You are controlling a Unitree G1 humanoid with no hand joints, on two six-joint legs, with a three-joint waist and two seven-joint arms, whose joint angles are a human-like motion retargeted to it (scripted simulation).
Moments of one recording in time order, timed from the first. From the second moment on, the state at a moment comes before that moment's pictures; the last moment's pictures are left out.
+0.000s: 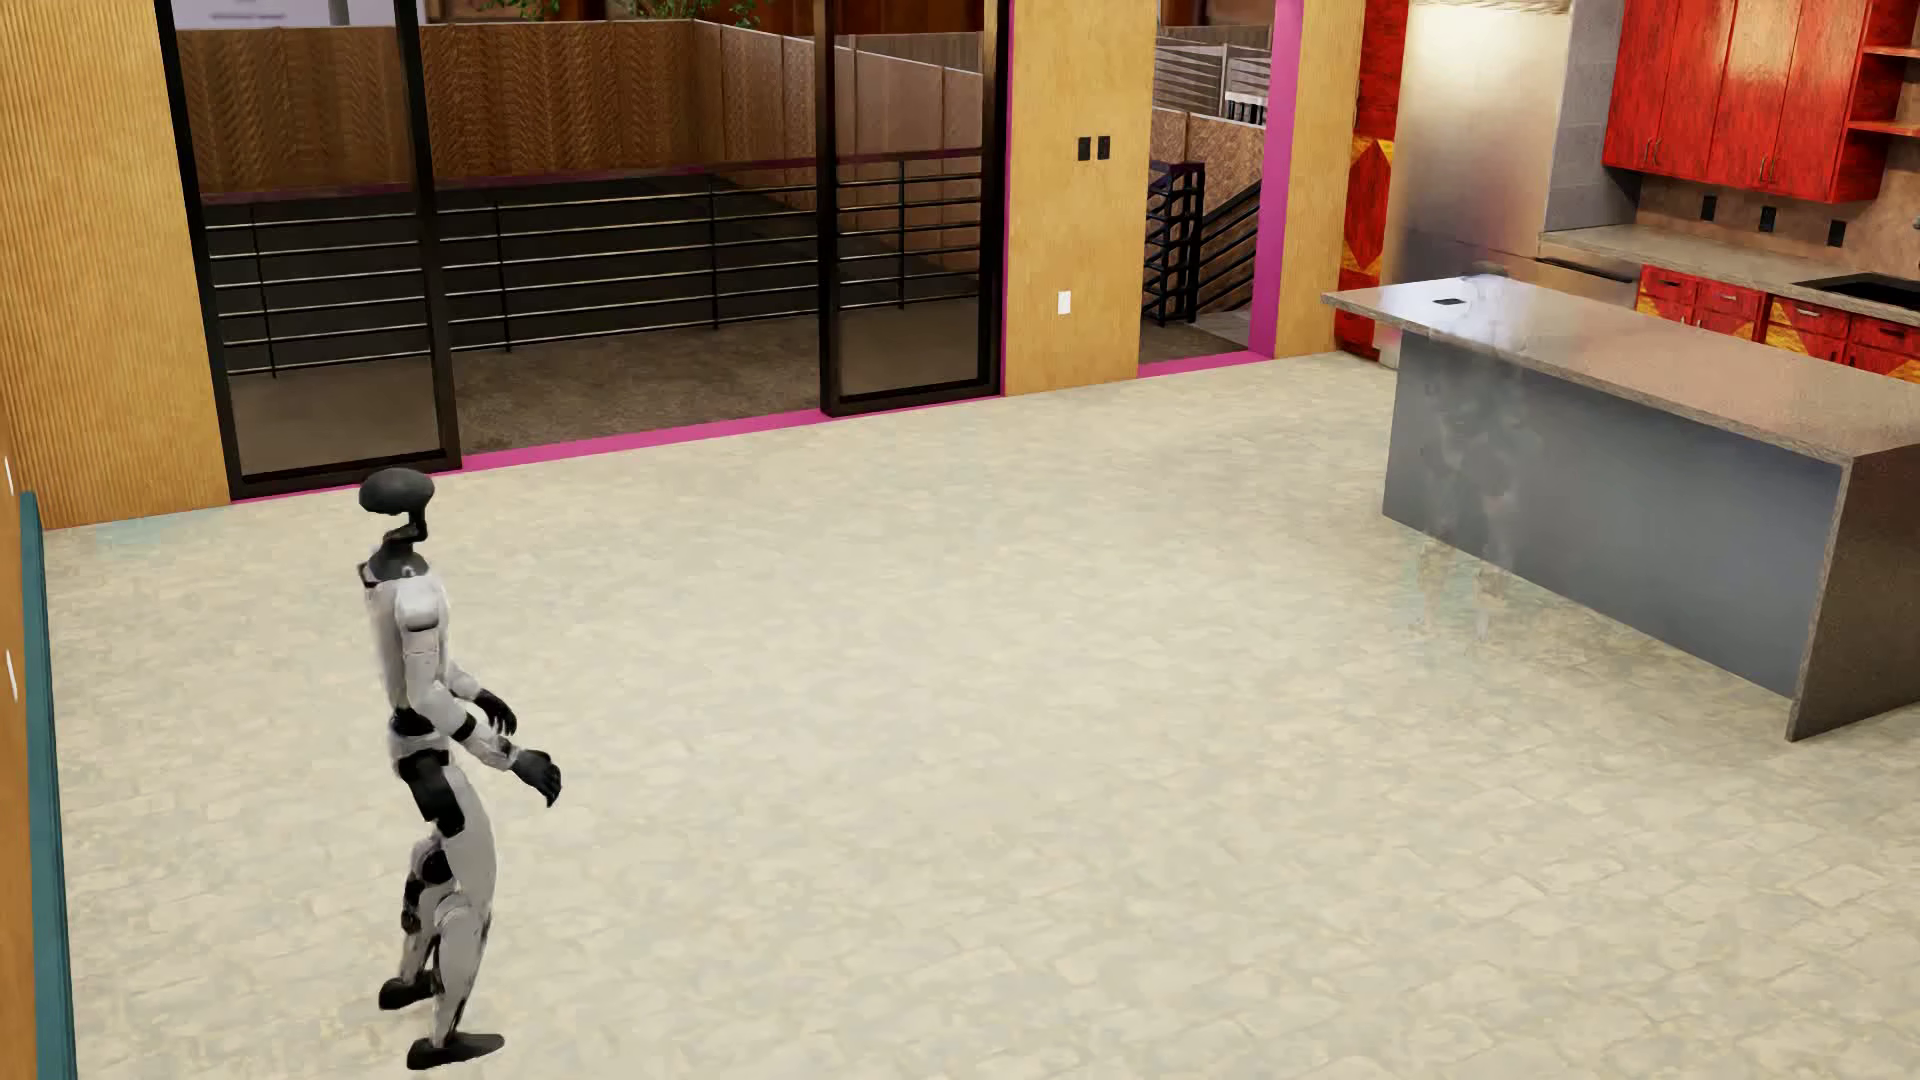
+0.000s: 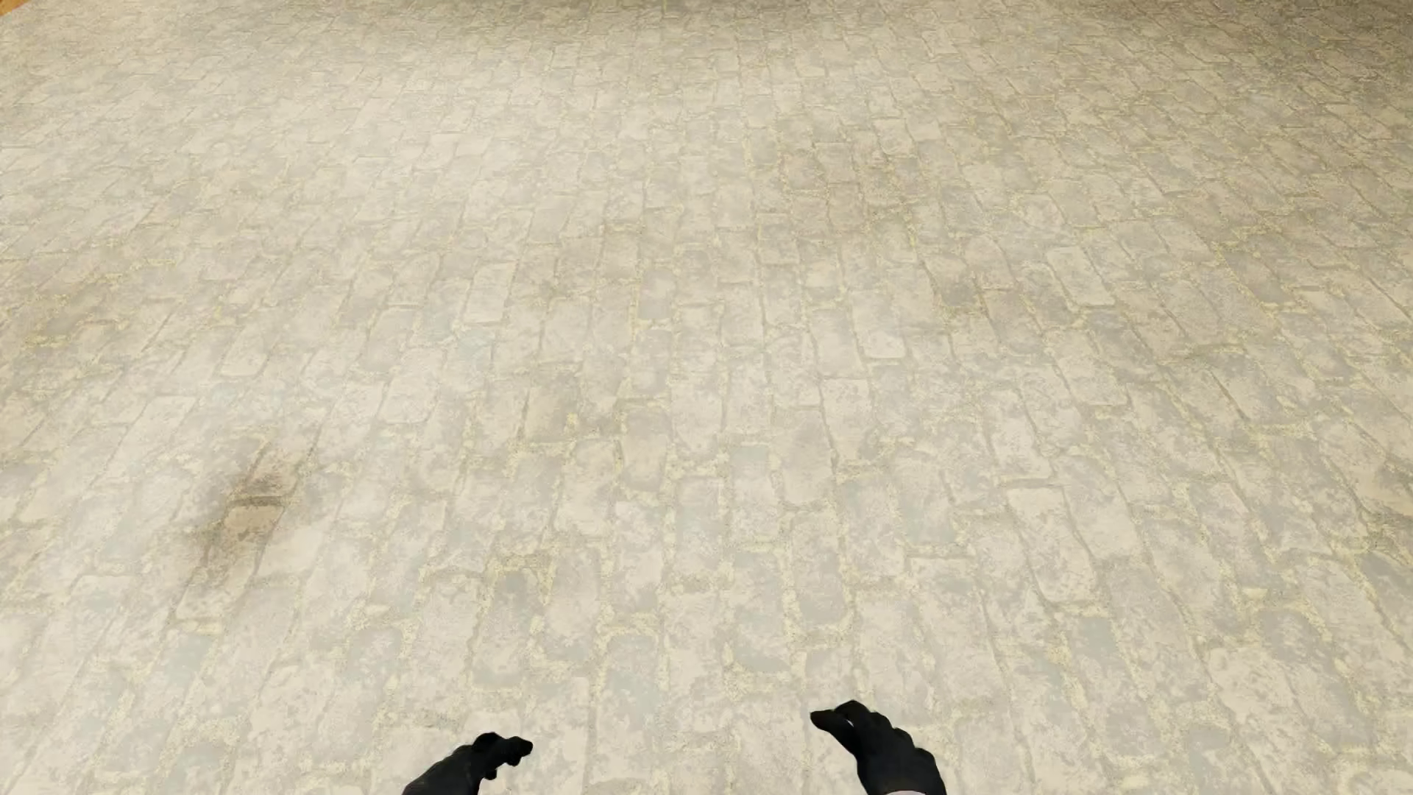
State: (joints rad) body -0.14 -0.13 -0.03 0.13 0.00 0.02 0.22 -0.07 -0.04 0.39 0.32 0.05 0.04 -0.20 -0.20 0.10 -0.06 -0.10 -0.02 -0.13 0.16 0.80 0.81 0.86 -0.83 0.13 0.06 0.11 -0.29
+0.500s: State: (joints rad) body -0.56 -0.06 0.01 0.18 0.12 0.05 0.19 -0.05 0.04 0.46 0.35 0.25 -0.01 -0.01 -0.30 0.08 -0.05 -0.15 -0.06 -0.09 0.48 0.68 0.74 0.70 -0.58 0.05 0.00 0.31 -0.42
